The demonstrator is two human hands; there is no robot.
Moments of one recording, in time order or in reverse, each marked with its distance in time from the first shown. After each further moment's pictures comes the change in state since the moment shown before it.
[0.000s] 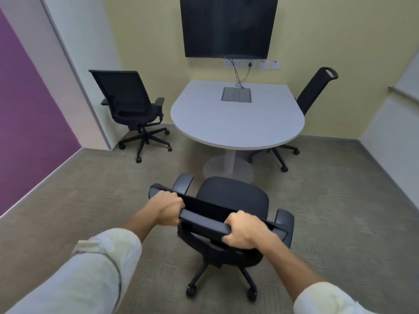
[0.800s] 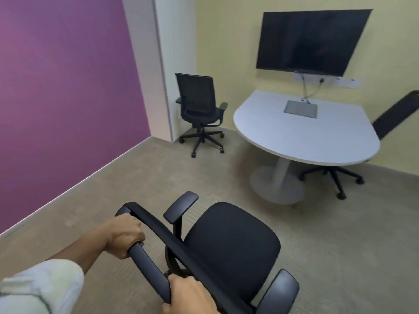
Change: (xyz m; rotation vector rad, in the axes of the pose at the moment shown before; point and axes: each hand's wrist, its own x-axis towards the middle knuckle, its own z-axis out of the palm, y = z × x) left_hand -0.344 -0.030 0.053 0.077 -0.308 -0.096; right_hand -0.127 -0.279 0.133 0.226 -0.326 -0.236
